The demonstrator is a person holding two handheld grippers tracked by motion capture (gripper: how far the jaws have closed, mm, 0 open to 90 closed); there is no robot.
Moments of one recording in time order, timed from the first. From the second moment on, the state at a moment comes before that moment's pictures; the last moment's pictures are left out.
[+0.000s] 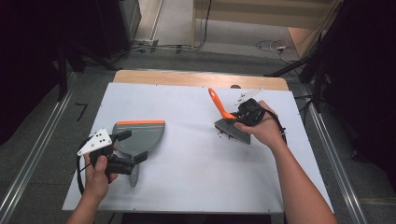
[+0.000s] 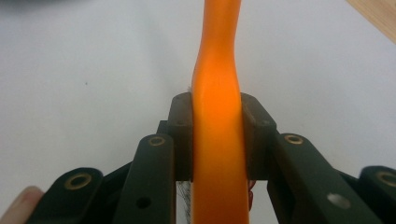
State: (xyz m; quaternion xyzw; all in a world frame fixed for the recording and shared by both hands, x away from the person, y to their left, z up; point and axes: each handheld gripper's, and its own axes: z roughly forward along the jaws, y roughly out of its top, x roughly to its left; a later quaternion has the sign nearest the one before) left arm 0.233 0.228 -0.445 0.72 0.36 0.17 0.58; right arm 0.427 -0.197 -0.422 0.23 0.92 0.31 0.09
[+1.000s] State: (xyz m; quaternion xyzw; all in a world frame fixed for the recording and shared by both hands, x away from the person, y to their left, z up) left arm 0.232 0.229 -0.445 0.71 0.36 0.17 0.58; right arm 0.422 -0.176 -0.442 0.28 0.92 0.28 0.08
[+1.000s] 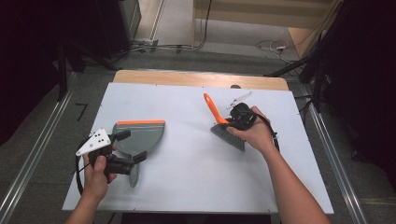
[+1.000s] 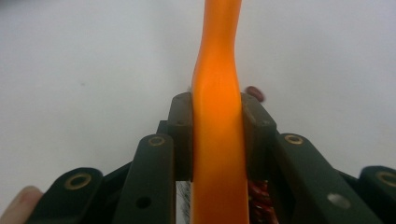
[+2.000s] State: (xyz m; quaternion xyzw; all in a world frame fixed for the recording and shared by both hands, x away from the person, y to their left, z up) left arm 0.230 0.223 -0.446 0.72 0.36 0.18 0.57; right arm 0.348 -0.249 -0.413 0.36 0.85 0.39 0.08
